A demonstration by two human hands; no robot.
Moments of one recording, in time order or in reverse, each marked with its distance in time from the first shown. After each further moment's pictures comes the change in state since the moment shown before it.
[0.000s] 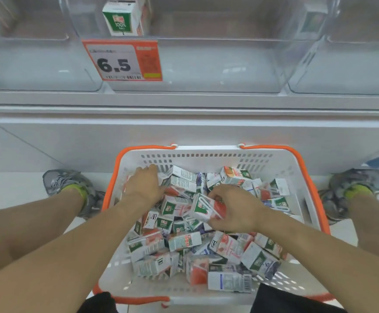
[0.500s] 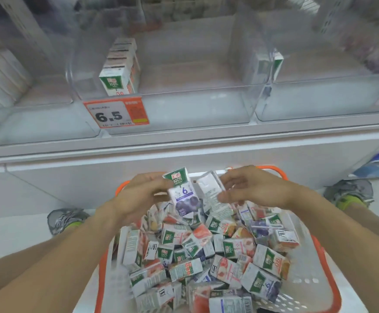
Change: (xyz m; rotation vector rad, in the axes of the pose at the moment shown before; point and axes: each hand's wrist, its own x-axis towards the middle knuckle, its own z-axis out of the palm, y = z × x) left_hand -0.038 0.034 -0.106 -1.301 -0.413 0.142; right_hand -0.044 -0.015 -0.117 0.628 0.030 0.004
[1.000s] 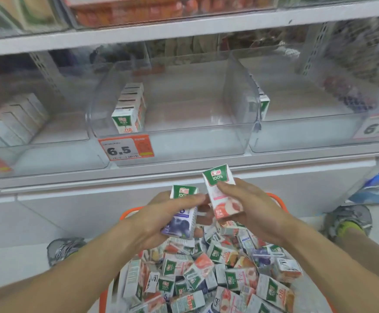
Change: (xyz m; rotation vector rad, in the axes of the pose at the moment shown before) left_hand -0.047 0.068 0.061 -0.111 -0.129 -0.086; right_hand -0.008 -0.033 0.023 0.653 0.213 -0.122
